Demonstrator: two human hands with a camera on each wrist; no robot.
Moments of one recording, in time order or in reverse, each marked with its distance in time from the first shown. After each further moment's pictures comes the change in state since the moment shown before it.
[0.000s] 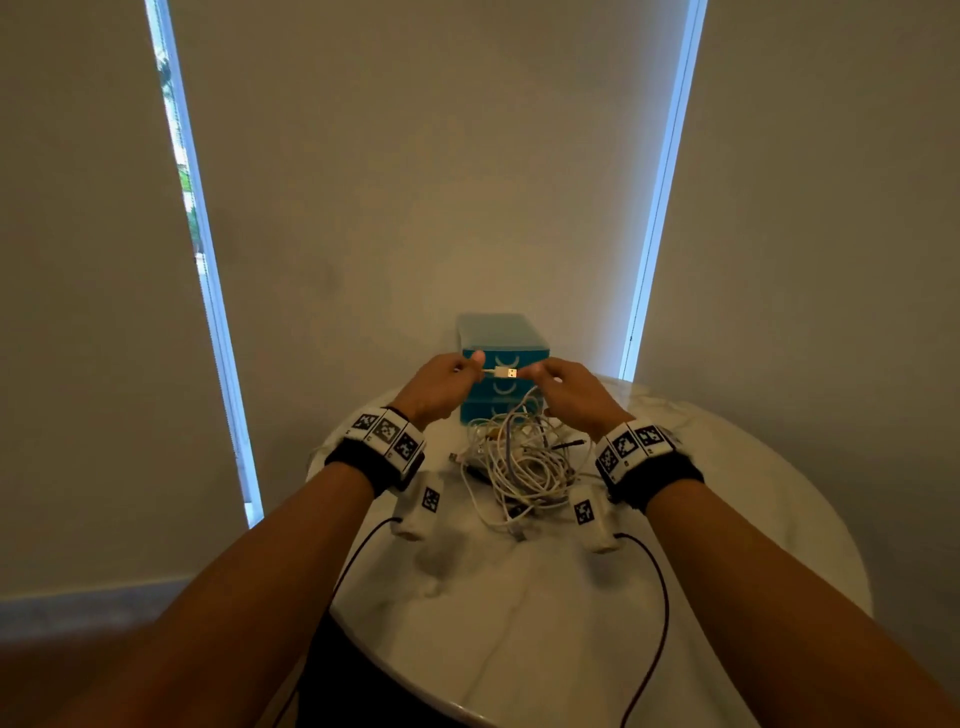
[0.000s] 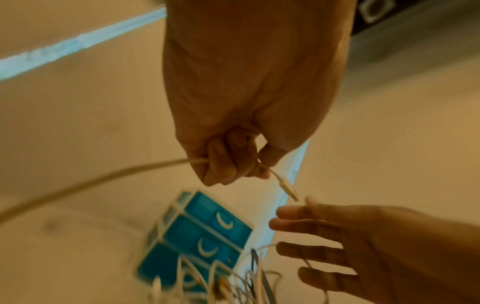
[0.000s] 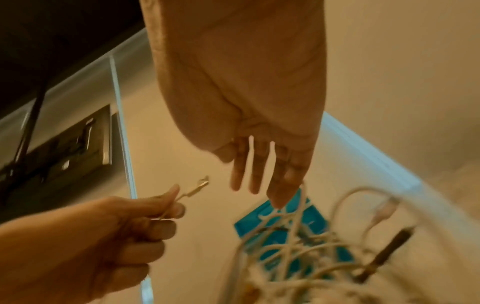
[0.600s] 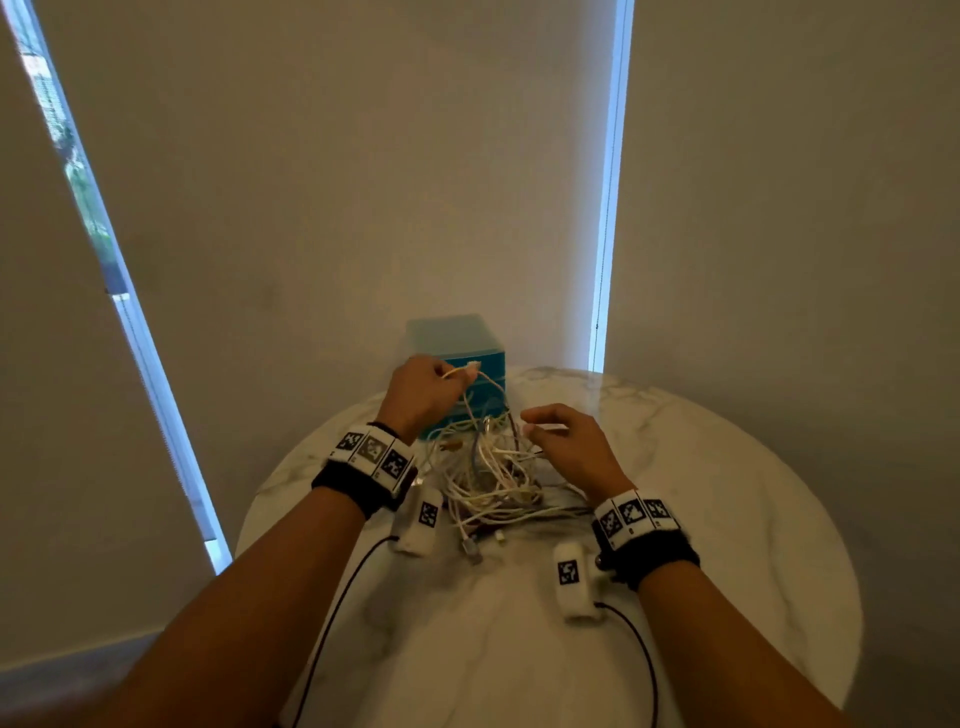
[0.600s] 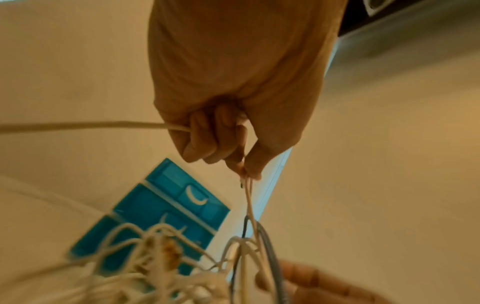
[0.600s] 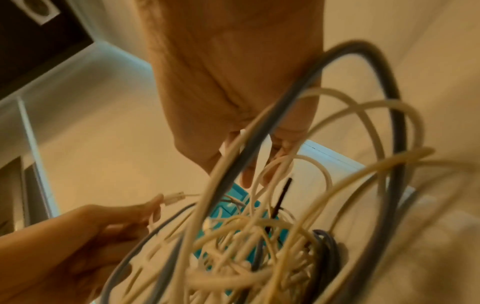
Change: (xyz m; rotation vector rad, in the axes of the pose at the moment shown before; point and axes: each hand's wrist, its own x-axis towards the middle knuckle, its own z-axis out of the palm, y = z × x) left_hand 0.044 0.019 0.049 0.088 0.141 0.034; right_hand -0.016 0.104 -0.009 0.250 0.209 0.106
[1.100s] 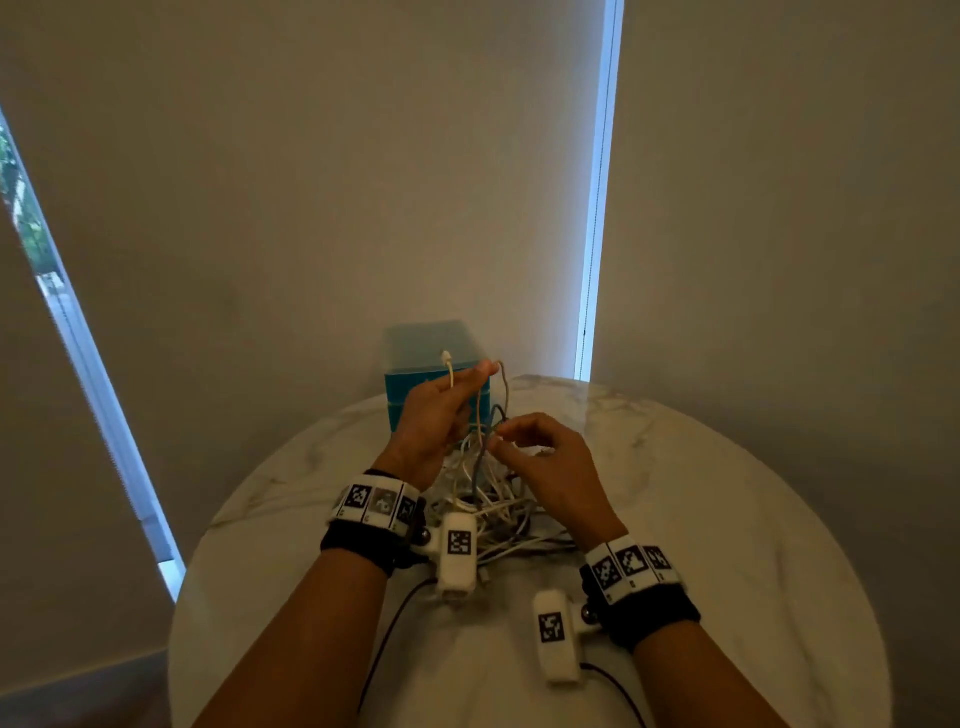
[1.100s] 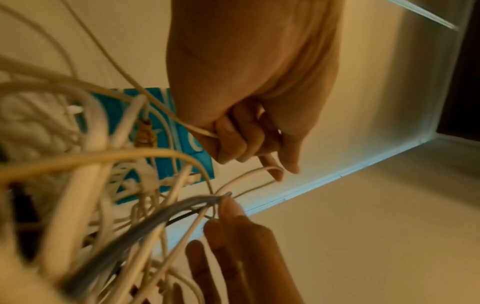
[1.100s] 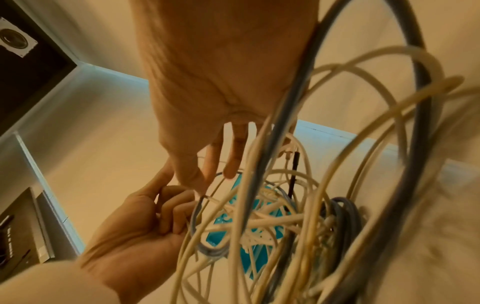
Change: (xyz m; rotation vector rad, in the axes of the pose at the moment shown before) left_hand 0.006 0.002 0.054 -0.888 -0.164 -0.144; right_hand -0.006 -0.013 0.011 0.135 0.031 -0.144
